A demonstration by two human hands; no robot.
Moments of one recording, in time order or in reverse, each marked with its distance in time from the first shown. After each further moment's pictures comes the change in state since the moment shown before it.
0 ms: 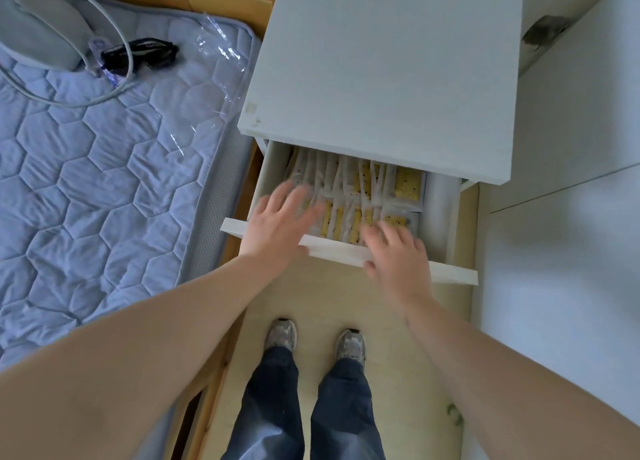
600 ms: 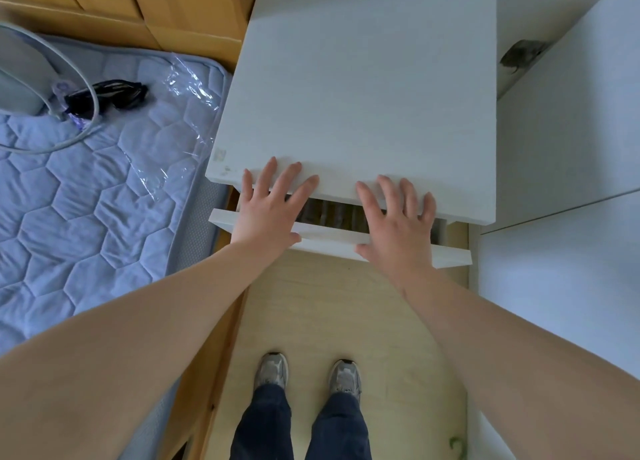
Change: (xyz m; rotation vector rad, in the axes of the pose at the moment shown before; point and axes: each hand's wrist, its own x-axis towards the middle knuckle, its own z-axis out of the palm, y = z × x) left_hand 0.104 -0.009 -0.025 0.062 0.042 -0.042; right_hand 0.098 0.045 -0.029 -0.208 0.201 0.087
